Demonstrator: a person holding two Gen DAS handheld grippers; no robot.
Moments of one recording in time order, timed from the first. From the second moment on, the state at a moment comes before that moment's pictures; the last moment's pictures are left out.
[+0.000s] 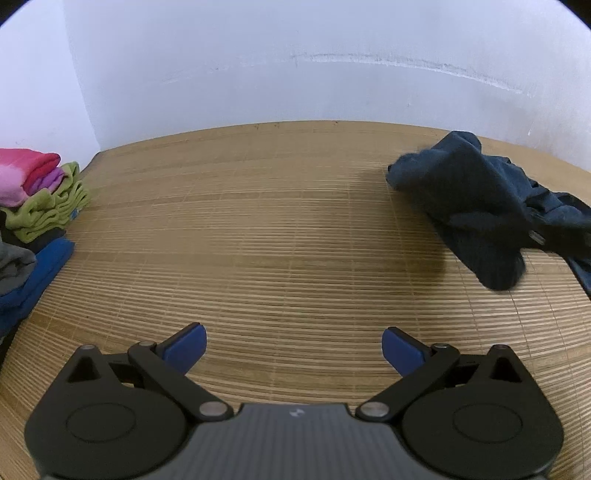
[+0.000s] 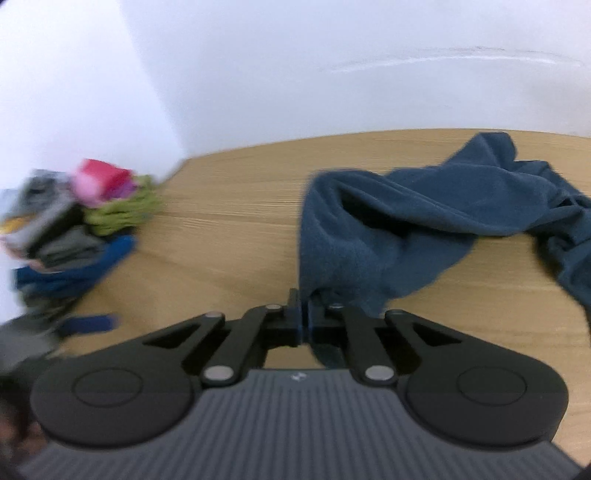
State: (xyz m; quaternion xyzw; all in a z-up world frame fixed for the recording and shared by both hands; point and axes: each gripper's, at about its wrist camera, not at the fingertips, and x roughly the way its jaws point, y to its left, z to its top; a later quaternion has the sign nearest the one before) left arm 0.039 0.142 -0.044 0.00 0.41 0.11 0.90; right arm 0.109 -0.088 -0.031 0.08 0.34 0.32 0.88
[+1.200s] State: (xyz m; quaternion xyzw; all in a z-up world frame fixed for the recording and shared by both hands) left arm 0.063 -0.029 -0.054 0.14 0.43 0.05 0.89; right arm 0.089 -0.237 -0.056 0.05 0.35 0.15 0.92
